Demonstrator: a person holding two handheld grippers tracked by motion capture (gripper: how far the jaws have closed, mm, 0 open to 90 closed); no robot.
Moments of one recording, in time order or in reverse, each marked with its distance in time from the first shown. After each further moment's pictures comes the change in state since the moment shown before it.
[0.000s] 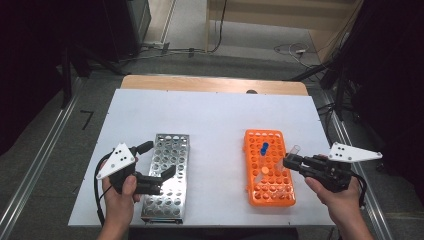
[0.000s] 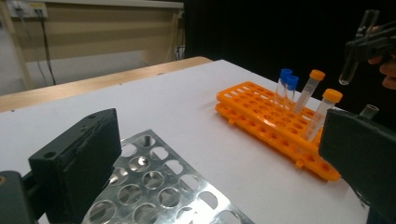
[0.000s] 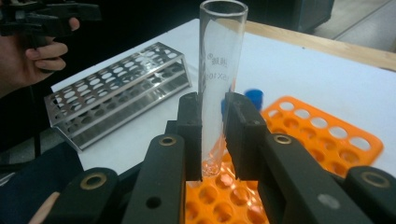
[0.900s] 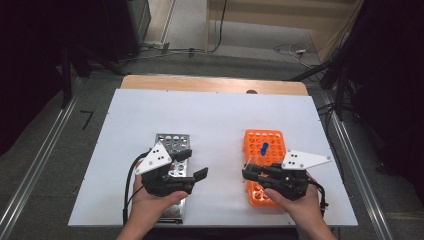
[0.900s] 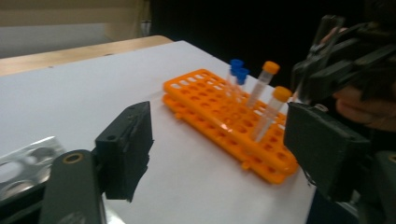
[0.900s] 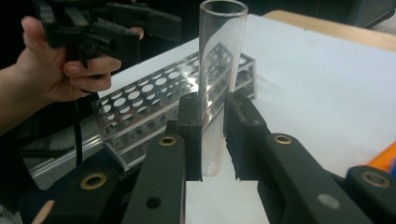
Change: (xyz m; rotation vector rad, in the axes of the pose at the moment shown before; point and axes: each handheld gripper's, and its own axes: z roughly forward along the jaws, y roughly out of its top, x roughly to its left) left arm -0.051 0.013 0.047 0.100 -0.154 -0.059; right arm 0.062 0.007 0.069 0.040 0.127 -0.028
